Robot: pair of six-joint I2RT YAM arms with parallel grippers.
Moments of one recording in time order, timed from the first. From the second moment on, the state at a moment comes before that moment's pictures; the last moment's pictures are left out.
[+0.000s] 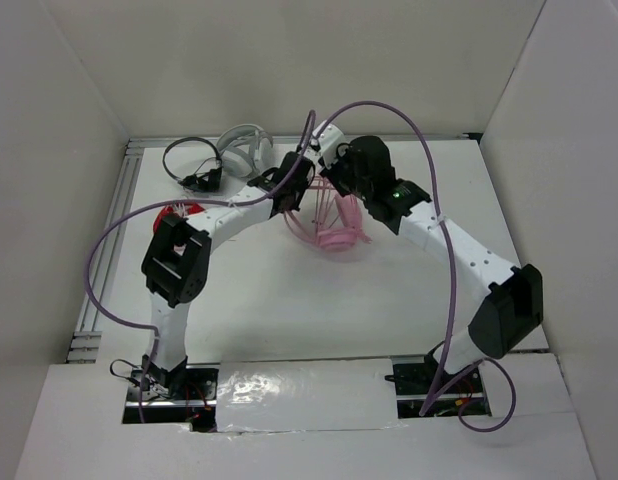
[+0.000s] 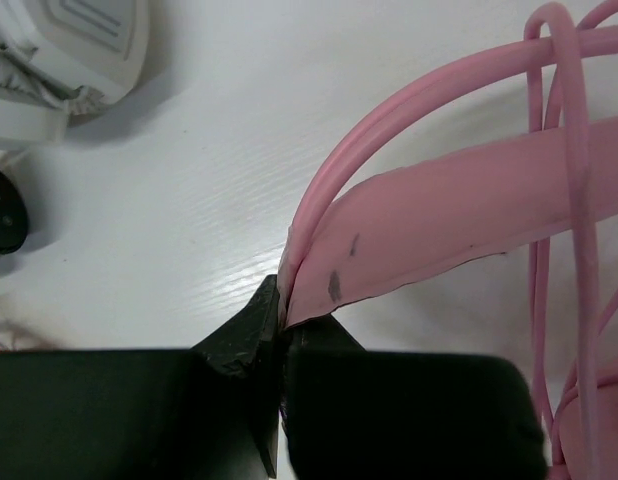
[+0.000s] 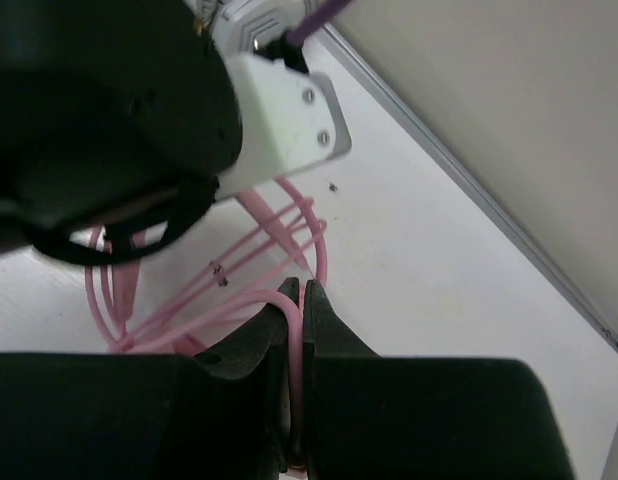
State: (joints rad) left arm -0.58 2.03 1.65 -0.39 -0.36 -0.03; right arm 0.58 1.48 1.36 -0.24 0.06 -0.40
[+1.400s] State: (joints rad) left arm -0.69 1.57 1.20 -0.12 -0.20 0.10; right arm 0.40 1.69 1.45 -0.28 -0.19 -0.39
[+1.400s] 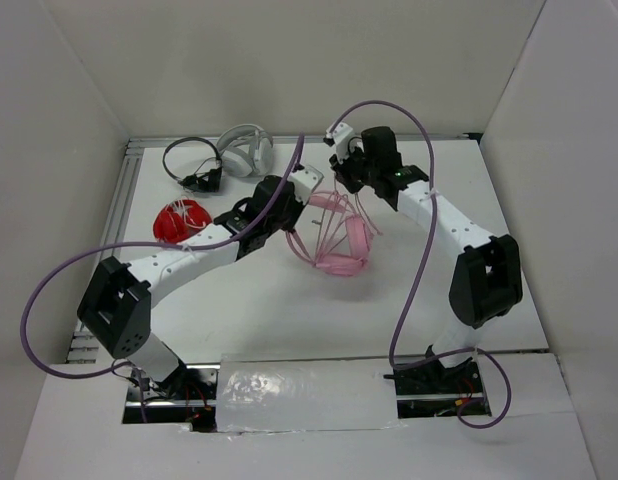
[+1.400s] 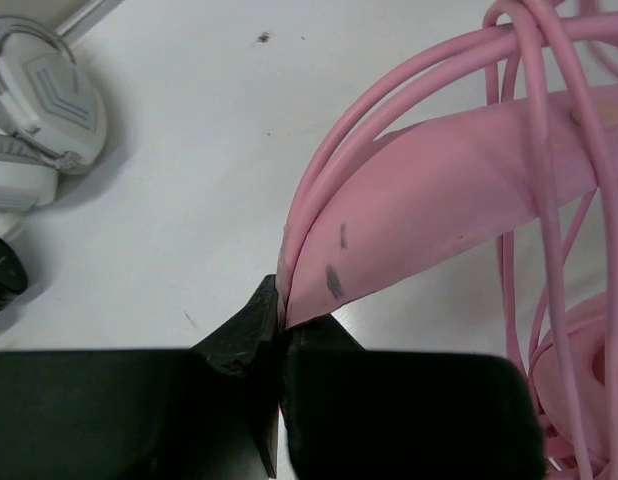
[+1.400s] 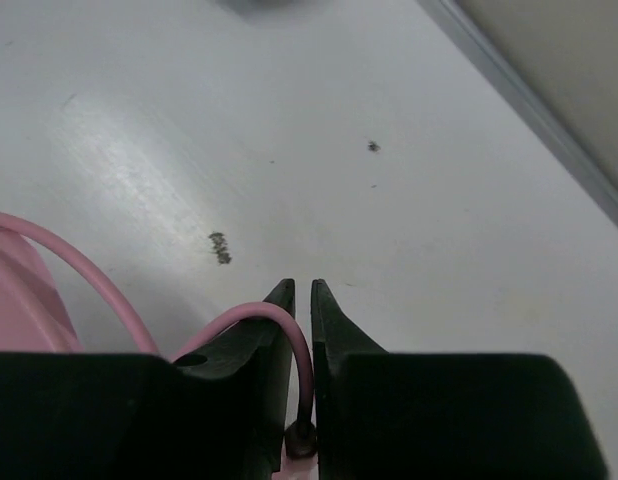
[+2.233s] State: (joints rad) left arm -0.62 1.43 1.18 -0.22 0.05 0.13; right arm 0.26 1.59 1.29 -0.21 -0.48 -0.25
